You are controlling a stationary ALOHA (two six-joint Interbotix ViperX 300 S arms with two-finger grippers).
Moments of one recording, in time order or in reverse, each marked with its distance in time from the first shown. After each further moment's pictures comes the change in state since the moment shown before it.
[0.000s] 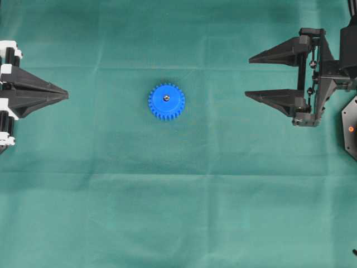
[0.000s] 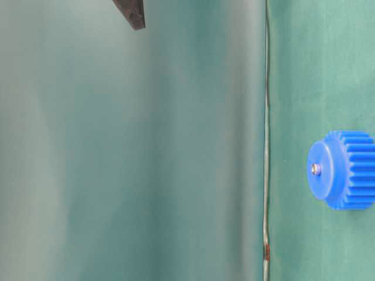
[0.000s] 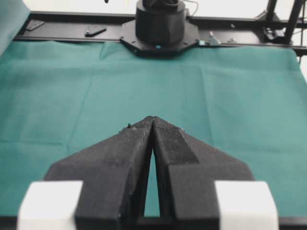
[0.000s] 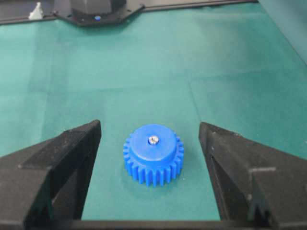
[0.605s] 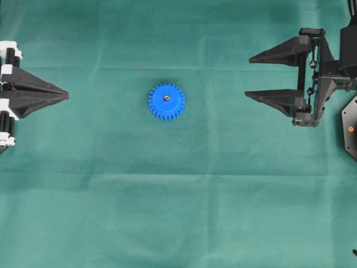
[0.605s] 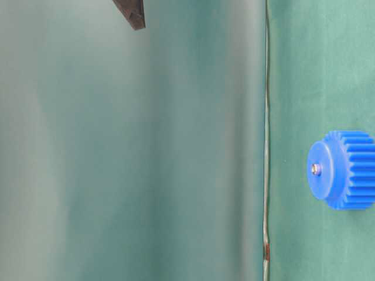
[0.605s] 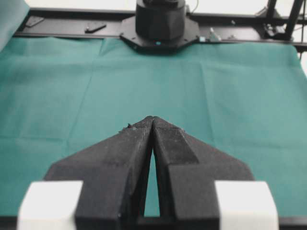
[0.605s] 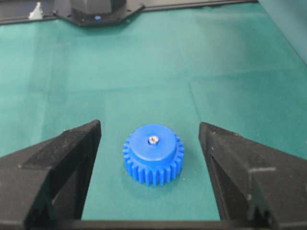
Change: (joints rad) left arm 0.000 0.000 -0.002 0.000 0.021 0.000; right arm 0.000 0.000 -0.002 0.000 0.000 0.000
